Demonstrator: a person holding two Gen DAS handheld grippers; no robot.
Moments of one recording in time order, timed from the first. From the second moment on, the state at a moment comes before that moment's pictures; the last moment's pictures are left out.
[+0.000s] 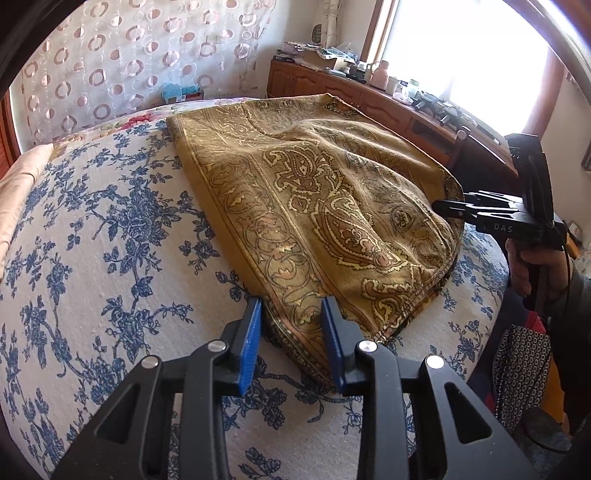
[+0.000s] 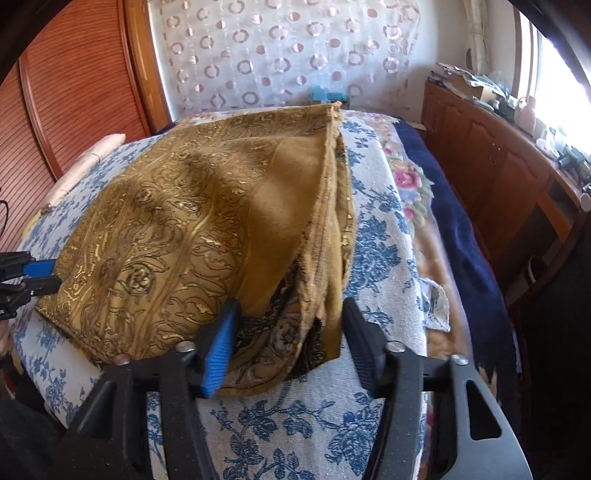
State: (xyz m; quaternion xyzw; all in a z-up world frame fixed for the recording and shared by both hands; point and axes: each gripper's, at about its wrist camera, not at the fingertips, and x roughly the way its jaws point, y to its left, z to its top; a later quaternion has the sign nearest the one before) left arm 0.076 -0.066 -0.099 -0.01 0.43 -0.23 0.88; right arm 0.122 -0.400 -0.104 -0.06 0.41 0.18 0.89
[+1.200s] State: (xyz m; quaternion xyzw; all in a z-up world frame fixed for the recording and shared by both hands) left arm 0.144 -0.013 0.020 -0.06 0.29 -0.22 0.93; right arm 0.146 -0.376 0.007 0.02 0.31 0.23 0.92
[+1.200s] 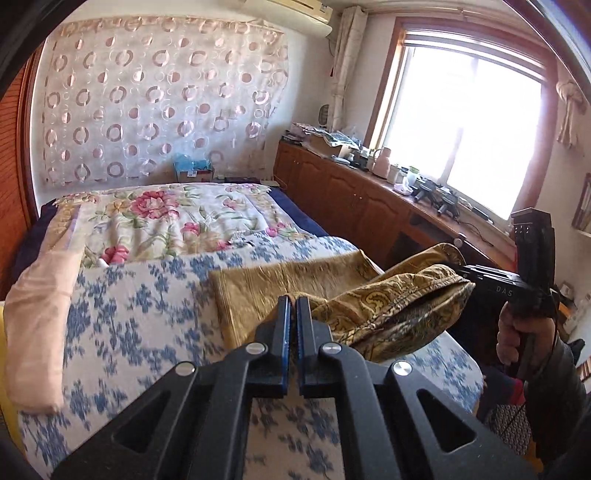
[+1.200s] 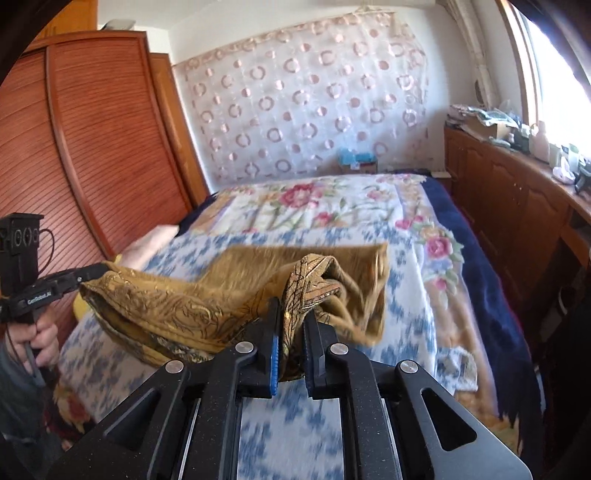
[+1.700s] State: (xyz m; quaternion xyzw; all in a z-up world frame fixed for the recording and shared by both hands) left arm 0.283 -0.018 -0.027 -0.06 0.36 -0.18 0.92; right arm 0.257 -0.376 -0.002 -0.02 0.29 0.16 0.94
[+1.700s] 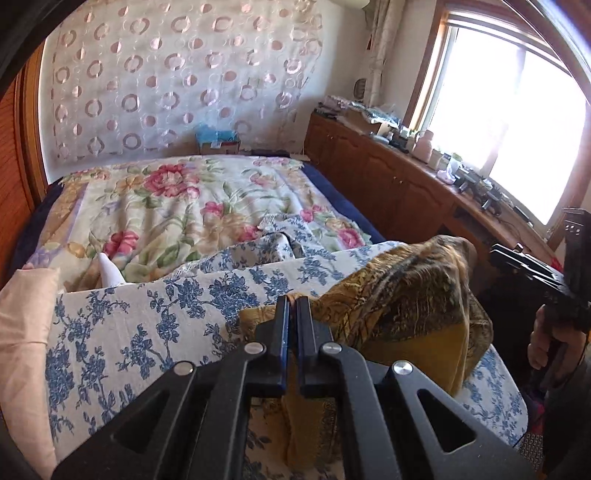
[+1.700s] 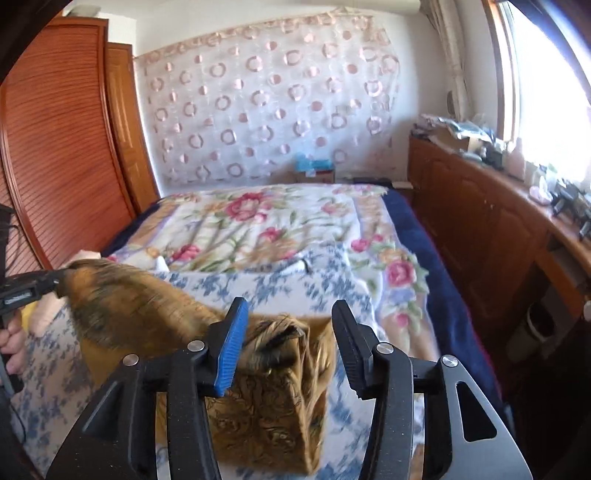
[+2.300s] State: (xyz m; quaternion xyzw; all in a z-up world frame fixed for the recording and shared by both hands) left arm 0.289 -0.016 -0.062 -0.03 0.40 -0.19 0.90; right arm 0.312 -0.362 -0.076 -0.05 0.38 0.21 0.90
